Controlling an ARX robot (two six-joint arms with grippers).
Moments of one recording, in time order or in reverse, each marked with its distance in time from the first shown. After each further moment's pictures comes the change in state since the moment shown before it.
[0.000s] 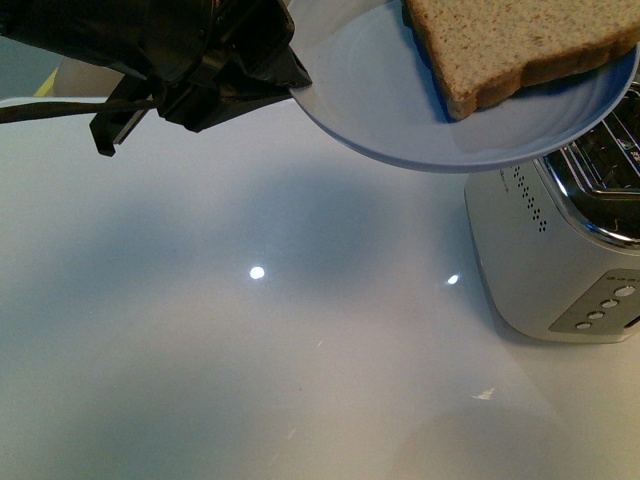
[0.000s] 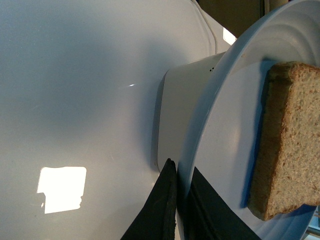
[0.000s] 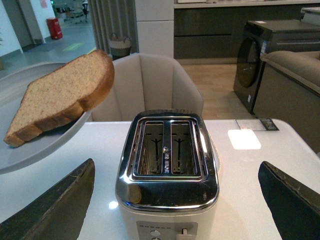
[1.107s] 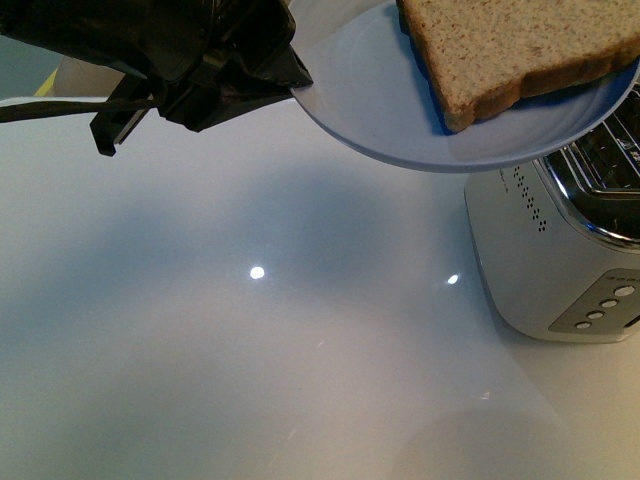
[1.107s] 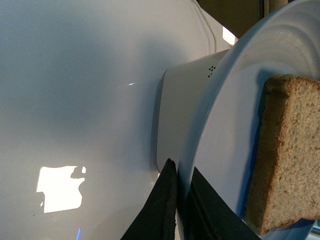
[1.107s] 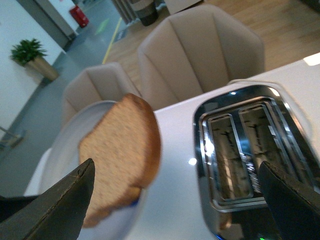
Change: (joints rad) left arm 0.000 -0.001 0.000 -0.001 0.001 -0.002; right arm 0.099 0.851 0.415 0.243 -0.055 0.450
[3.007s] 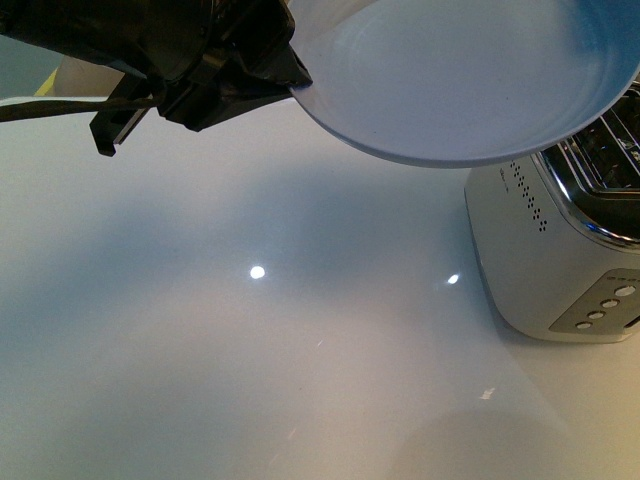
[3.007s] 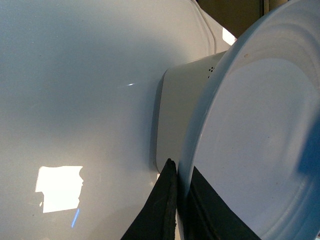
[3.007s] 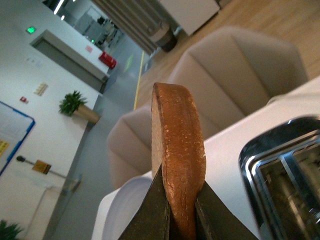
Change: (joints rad) left arm 0.000 0.000 0.000 0.000 0.000 -0.002; right arm -0.085 0.234 0.195 0.169 -0.066 0.267
